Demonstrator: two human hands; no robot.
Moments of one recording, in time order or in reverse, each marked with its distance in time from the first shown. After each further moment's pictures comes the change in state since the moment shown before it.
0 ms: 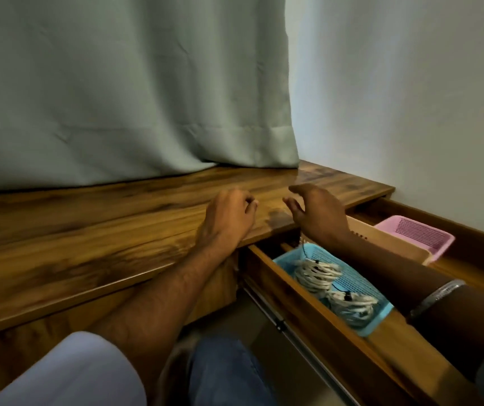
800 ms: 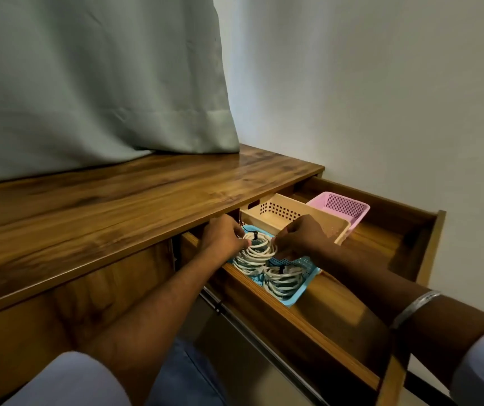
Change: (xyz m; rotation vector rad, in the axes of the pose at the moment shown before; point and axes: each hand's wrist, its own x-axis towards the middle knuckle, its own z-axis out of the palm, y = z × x) left_hand -0.048 0.073 0.085 -0.246 -0.505 -0.190; right_hand -0.081 0.102 -0.012 0.603 -0.358 0.659
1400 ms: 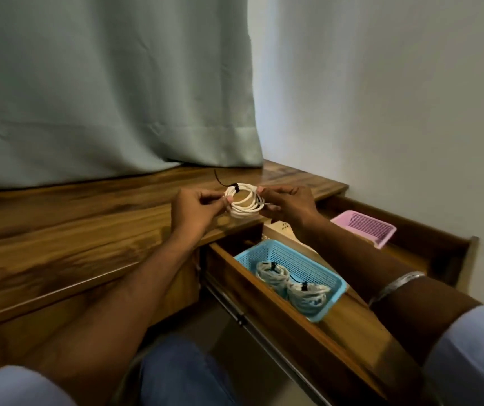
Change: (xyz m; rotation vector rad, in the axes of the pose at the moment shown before) left_hand 0.008 -0.038 -0.104 -0.569 0.395 0.119; right_hand 0.011 -0.114 0.042 0.687 -0.025 -0.226
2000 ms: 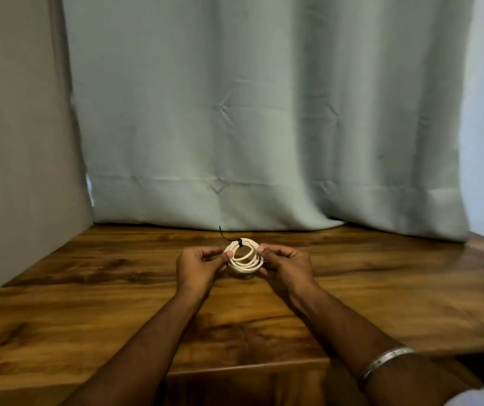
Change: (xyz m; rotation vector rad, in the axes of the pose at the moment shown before) left_hand 0.025 -0.085 -0.291 -0.135 0.537 -0.214; right_hand 0.037 0.089 0.346 0.365 -0.487 0.203
